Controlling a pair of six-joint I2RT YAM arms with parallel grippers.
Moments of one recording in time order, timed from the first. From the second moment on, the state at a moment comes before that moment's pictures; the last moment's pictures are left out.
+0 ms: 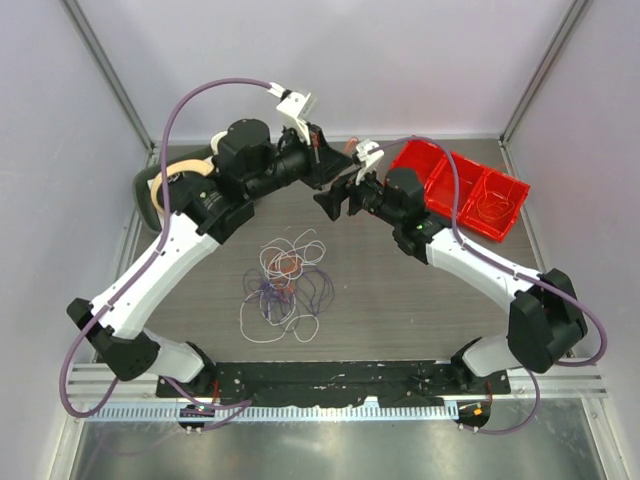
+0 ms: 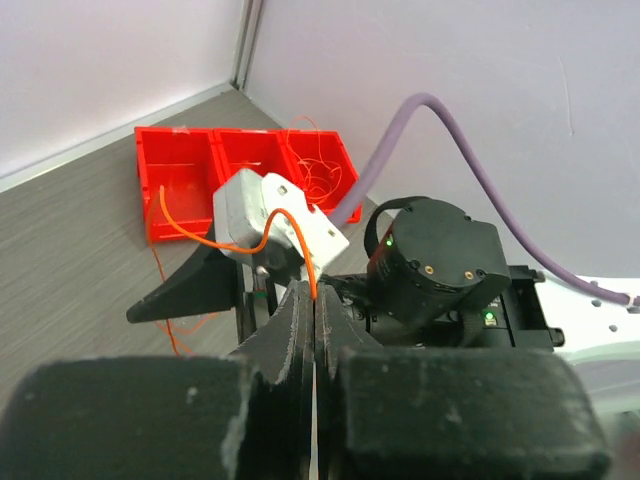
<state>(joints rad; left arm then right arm) -0.74 1.42 1.68 -0.33 0.21 -0.33 0.60 1.42 1.03 0.31 -0.26 0.09</state>
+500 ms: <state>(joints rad) -0.76 1.37 1.65 -0.33 0.17 -0.31 0.60 1.23 0.81 0.45 -0.28 0.09</state>
